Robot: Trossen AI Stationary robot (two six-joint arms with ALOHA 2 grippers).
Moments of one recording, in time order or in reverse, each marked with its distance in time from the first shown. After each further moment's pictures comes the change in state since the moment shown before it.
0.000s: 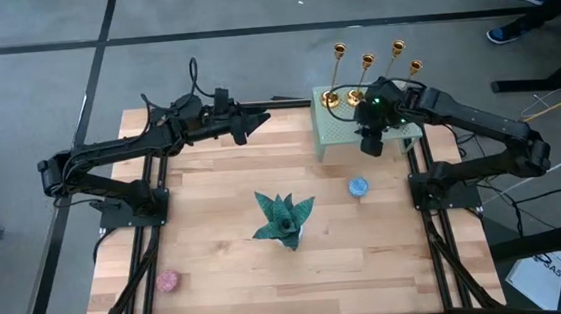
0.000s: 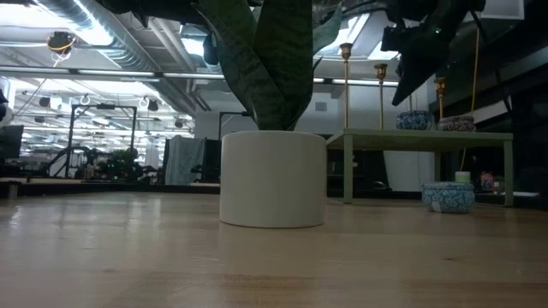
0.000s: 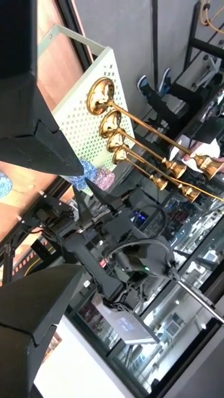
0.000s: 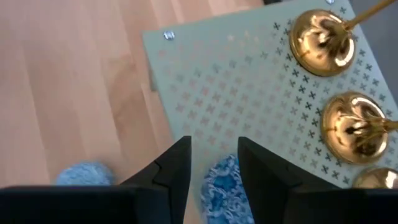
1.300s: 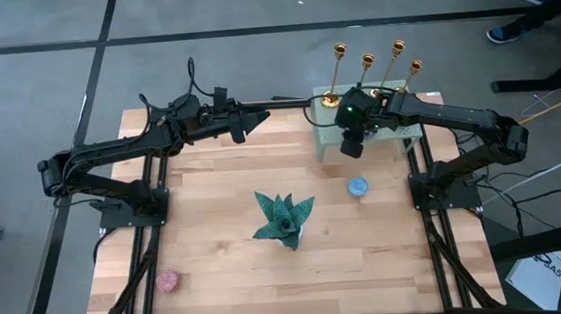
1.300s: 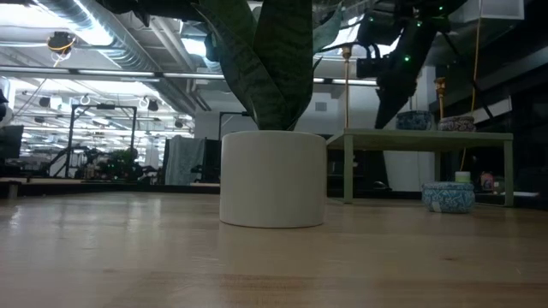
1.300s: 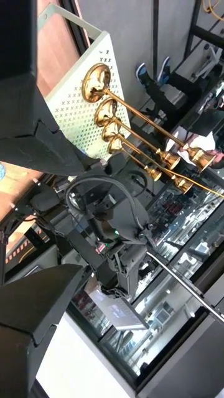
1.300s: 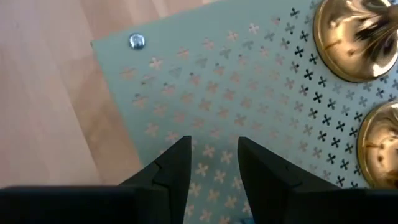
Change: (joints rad) left arm 0.000 0.000 0.000 0.042 0.012 -0.045; right arm 0.058 0.217 0.004 0.106 0.129 0.113
